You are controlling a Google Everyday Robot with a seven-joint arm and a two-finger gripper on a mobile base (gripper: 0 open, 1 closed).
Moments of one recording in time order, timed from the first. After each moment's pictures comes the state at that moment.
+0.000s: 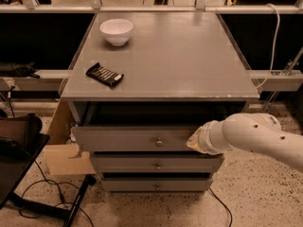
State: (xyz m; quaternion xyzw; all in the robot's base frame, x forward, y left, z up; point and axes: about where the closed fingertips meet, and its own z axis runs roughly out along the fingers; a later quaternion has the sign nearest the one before) arm 0.544 -0.152 0.631 -0.56 0.77 0.00 0.30
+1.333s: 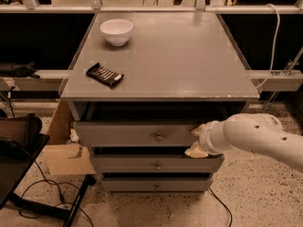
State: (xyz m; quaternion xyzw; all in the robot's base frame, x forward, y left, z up) arm 0.543 -0.151 0.634 -0.56 0.77 0.00 0.30
